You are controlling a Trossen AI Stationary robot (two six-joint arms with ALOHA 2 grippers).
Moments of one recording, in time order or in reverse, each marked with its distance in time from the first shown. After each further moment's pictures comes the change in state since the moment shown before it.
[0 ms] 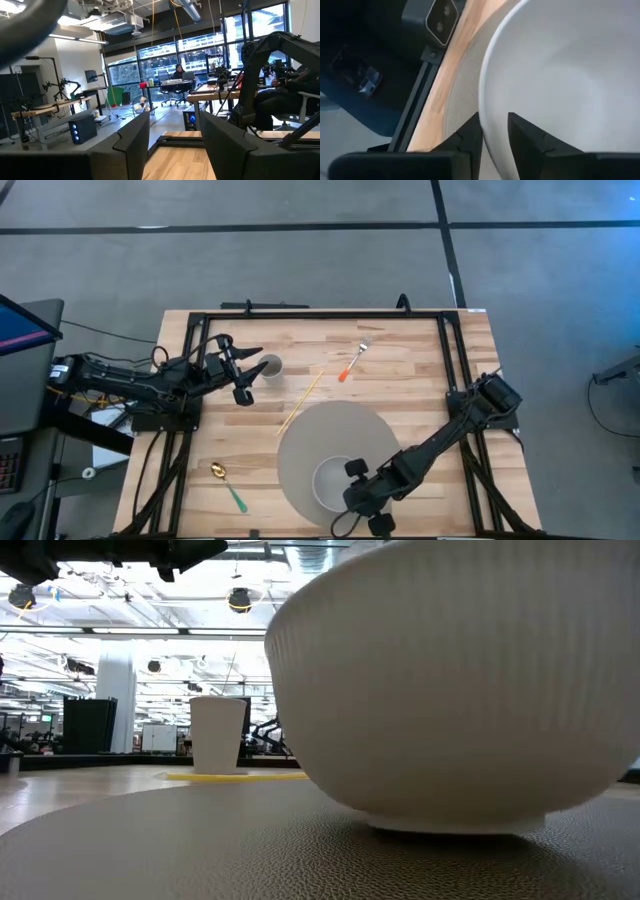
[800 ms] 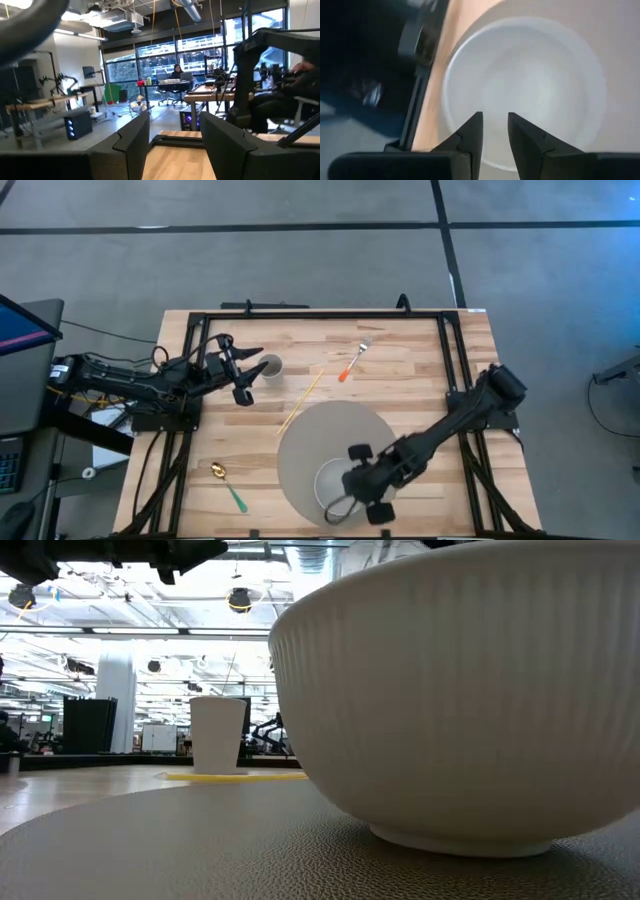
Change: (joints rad) left arm 0.000 0.000 0.000 -0.006 0.000 -0.053; right arm -0.070 -0.117 0.146 -0.294 0.015 0.050
